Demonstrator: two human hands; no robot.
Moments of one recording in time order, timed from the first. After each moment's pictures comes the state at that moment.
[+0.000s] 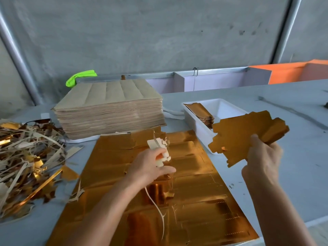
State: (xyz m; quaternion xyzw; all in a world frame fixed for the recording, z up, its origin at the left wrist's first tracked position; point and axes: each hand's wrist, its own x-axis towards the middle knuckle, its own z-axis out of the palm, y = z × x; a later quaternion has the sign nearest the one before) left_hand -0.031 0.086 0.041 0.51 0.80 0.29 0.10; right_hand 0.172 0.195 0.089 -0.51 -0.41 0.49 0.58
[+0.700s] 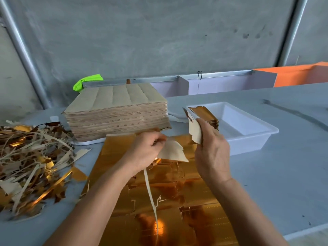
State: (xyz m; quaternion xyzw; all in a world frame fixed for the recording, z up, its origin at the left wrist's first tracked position) left_hand -0.037 0.070 0.099 0.54 0.72 0.42 0.12; right_hand 0.104 0.156 0.086 -0.27 -0.79 0.08 0.54
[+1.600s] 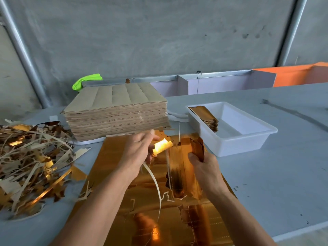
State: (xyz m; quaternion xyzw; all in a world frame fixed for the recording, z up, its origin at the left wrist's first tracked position) left_hand -0.038 0.069 0.086 0.35 0.67 0.62 0.19; right_hand 0.107 0.157 0.041 -0.35 -0.68 0.51 0.39
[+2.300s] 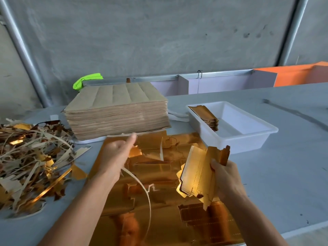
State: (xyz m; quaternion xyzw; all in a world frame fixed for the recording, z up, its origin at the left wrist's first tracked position) left_hand -0.071 0.049 0.071 0.21 0.79 0.57 0.11; right_hand 0.137 0.173 0.028 -0.43 -0.53 0.62 0.39
